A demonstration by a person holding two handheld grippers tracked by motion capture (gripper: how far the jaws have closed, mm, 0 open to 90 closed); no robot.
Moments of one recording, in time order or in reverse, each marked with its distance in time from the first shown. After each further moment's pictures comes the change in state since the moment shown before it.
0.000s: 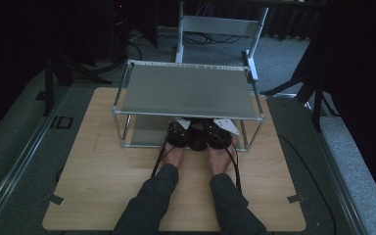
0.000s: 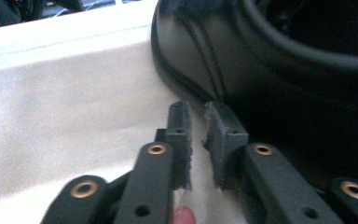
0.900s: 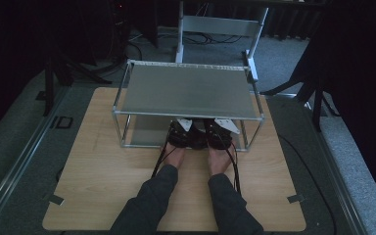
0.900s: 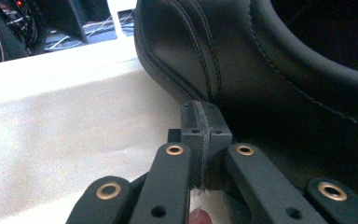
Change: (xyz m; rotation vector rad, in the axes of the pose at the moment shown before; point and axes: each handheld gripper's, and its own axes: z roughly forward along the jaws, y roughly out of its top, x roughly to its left) left arm -0.011 0.005 -0.014 -0.117 0.007 -0.016; right arm 0.003 0.002 -0.002 0.068 -0.061 0.062
